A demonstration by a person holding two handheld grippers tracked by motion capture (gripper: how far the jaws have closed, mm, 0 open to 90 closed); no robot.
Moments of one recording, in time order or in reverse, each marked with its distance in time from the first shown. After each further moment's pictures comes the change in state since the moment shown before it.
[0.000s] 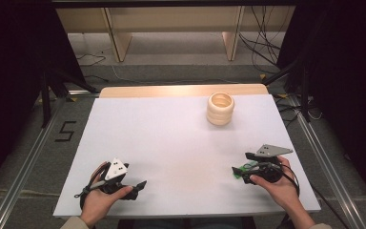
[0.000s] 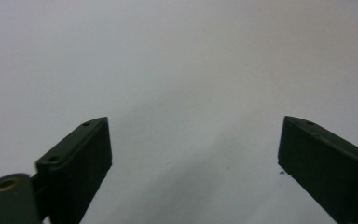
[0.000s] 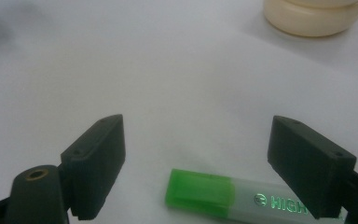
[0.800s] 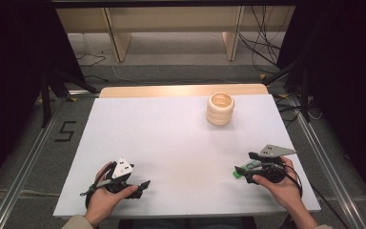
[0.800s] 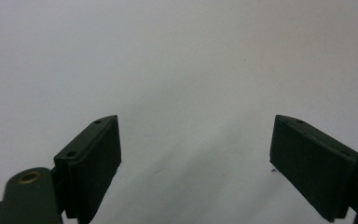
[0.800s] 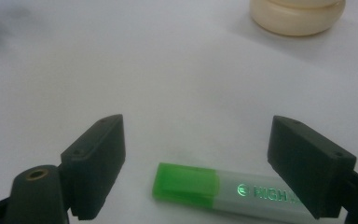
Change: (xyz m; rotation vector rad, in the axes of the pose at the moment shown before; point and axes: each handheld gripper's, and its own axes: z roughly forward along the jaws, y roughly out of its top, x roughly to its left) left arm -0.005 0.002 0.014 0.030 -0.001 0.002; right arm -0.004 -0.004 -0.005 -0.008 -0.026 0.004
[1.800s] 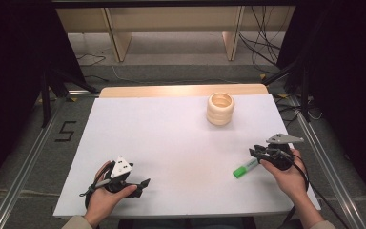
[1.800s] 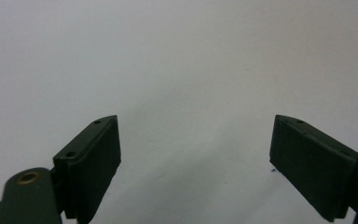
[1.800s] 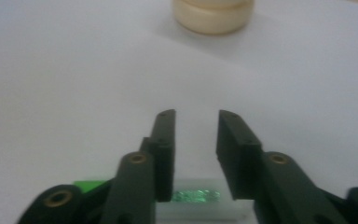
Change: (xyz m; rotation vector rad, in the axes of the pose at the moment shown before) left arm 0.000 0.001 -0.002 -0.027 0.008 -0.025; right arm -0.037 0.014 -0.005 0.052 -0.187 0.080
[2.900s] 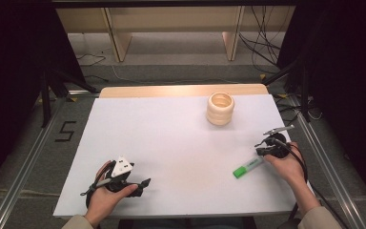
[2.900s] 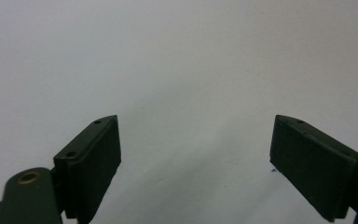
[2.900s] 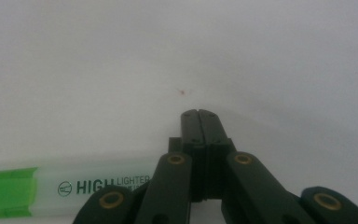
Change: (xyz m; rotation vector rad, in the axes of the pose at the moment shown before) left arm 0.001 0.001 0.003 0.002 -0.005 -0.003; right arm -0.033 0.006 0.034 0.287 -0.037 0.075
